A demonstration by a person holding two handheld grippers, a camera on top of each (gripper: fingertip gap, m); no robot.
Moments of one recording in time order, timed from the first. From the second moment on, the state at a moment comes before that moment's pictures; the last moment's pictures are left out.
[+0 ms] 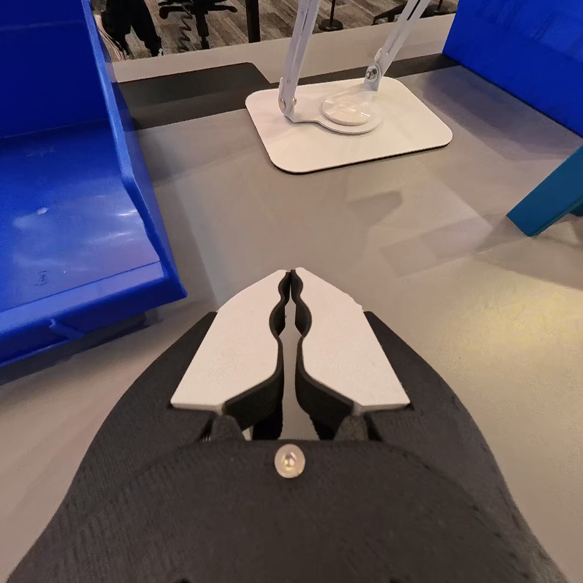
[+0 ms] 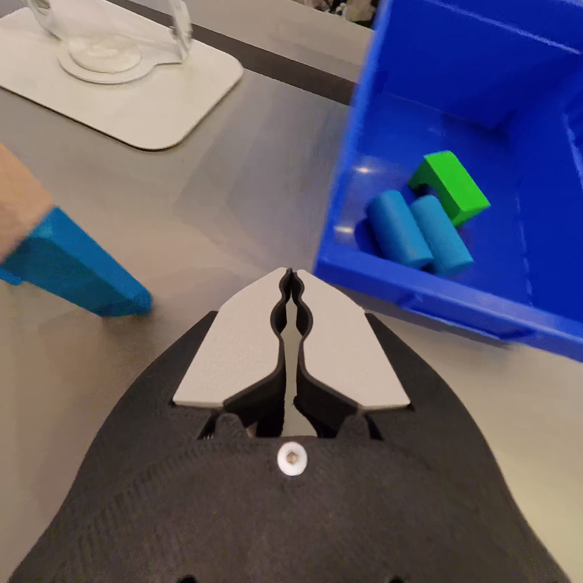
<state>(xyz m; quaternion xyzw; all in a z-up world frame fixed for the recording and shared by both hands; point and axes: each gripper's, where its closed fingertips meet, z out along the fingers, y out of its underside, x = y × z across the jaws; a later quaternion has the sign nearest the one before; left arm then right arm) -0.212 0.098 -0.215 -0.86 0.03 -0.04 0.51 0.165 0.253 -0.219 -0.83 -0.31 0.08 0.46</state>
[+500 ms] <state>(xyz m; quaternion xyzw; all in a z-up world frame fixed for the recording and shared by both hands) -0.226 0.094 -0.196 -0.84 0.01 -0.05 0.54 0.004 0.193 -0.197 -0.76 -0.45 0.12 0.46</state>
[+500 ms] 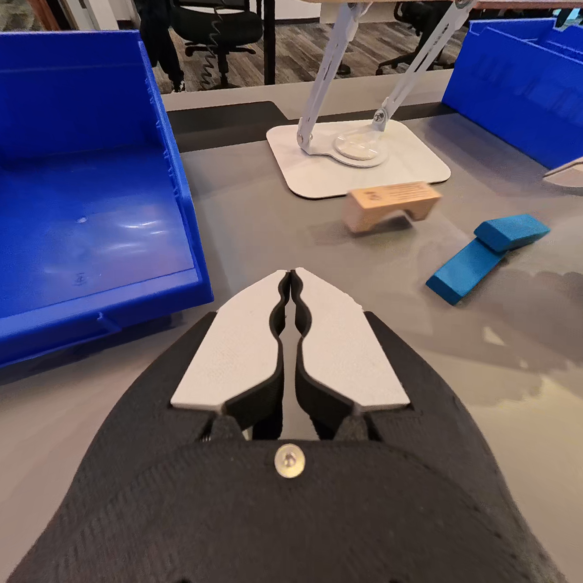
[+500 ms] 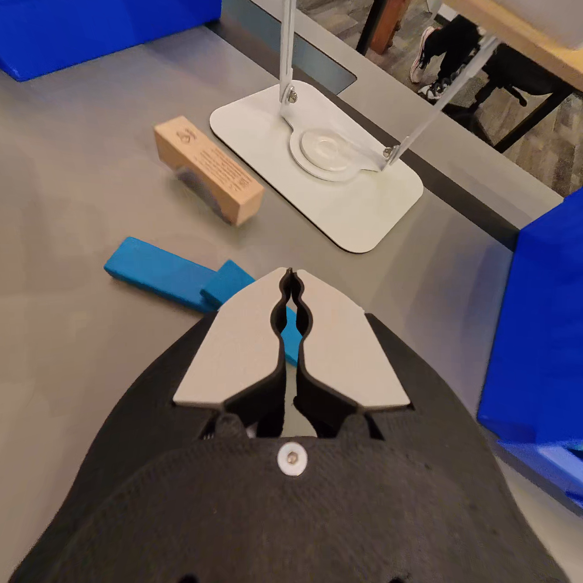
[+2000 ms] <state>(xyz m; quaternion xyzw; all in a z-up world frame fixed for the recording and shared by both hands) -0.207 0.099 -0.213 -0.86 0.04 -0.06 0.51 0.005 0.169 -0.255 -0.67 -0.69 0.21 0.19</state>
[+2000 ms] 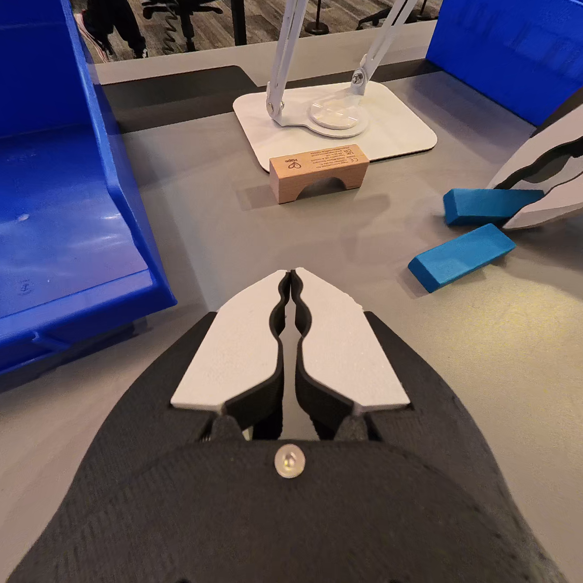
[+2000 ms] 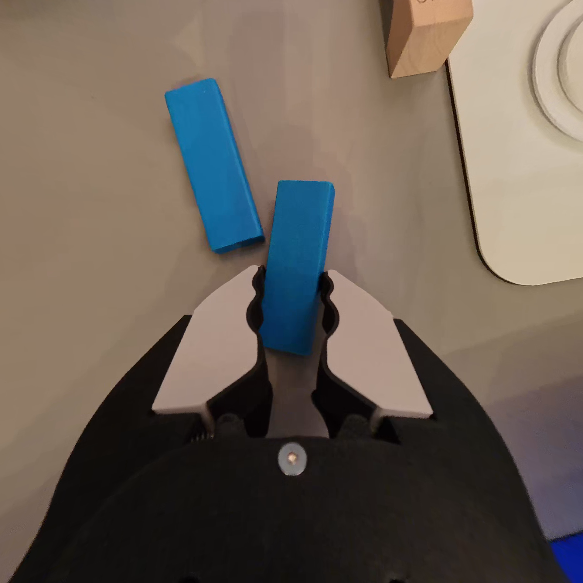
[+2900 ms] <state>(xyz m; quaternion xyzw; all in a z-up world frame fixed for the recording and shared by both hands) -0.202 0.102 -0.218 -0.86 0.05 -0.07 0.50 0.279 0.384 -0.232 -0.94 -0.27 0.01 0.23</state>
